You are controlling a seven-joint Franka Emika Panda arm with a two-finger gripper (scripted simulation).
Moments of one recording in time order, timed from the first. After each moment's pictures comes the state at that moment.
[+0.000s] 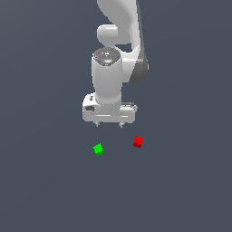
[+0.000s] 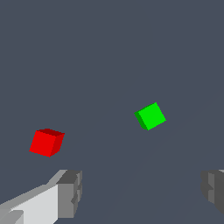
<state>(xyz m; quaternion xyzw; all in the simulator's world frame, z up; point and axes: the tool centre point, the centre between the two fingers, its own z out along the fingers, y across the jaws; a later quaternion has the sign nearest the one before) 0.018 -0.028 0.187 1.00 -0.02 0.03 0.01</state>
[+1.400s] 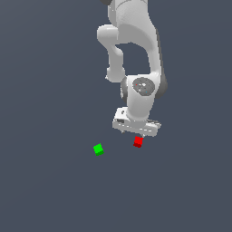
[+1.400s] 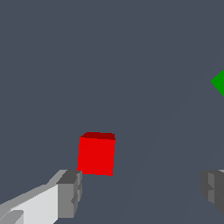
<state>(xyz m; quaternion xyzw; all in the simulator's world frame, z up) 0.010 0.082 0.098 0.99 -0.12 0.01 0.00</state>
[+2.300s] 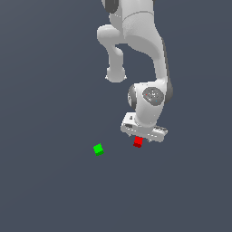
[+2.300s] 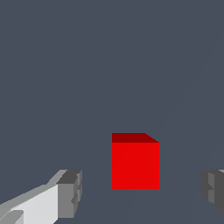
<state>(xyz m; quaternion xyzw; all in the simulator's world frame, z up) 0.016 0.120 0.069 0.99 -0.16 0.00 0.00</state>
